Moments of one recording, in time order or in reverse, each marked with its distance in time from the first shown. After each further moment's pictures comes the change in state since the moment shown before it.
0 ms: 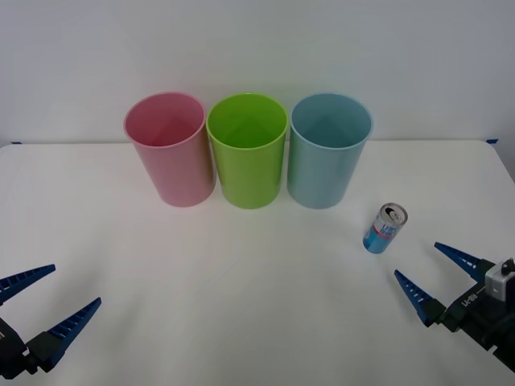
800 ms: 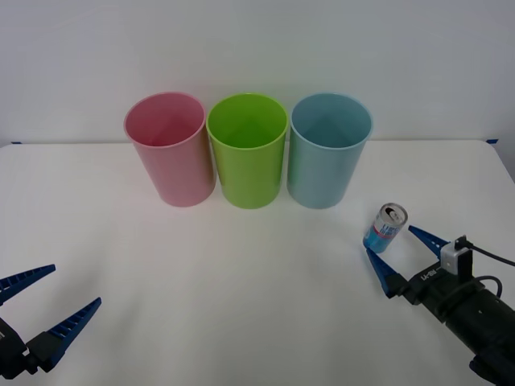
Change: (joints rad) right arm -0.069 0.000 0.195 0.000 -0.068 0.280 0.045; left arm 0.000 0.000 0.000 0.000 0.000 0.000 0.000
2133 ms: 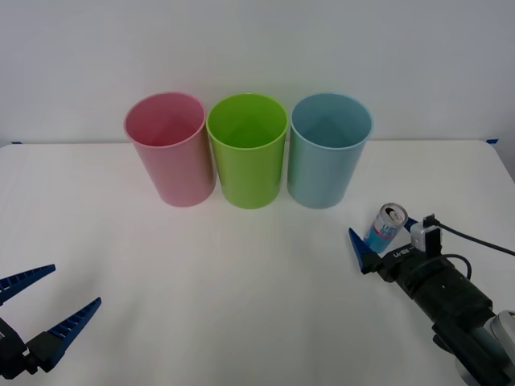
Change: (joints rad) right arm -0.080 0.001 0.140 -0.001 -0.023 0.244 -0.001; left arm 0.000 0.000 0.000 0.000 0.000 0.000 0.000
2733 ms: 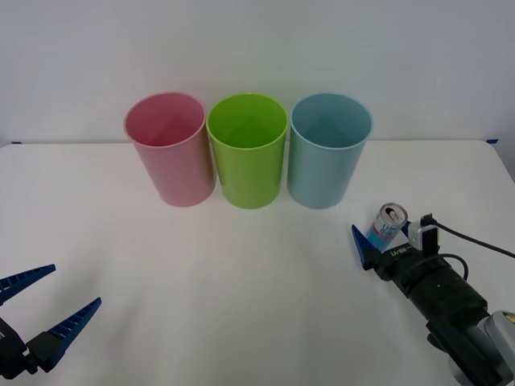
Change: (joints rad) right arm -0.003 0.021 0.006 0.001 -0.002 0.035 0.009; left arm 0.000 0.000 0.000 0.000 0.000 0.000 0.000
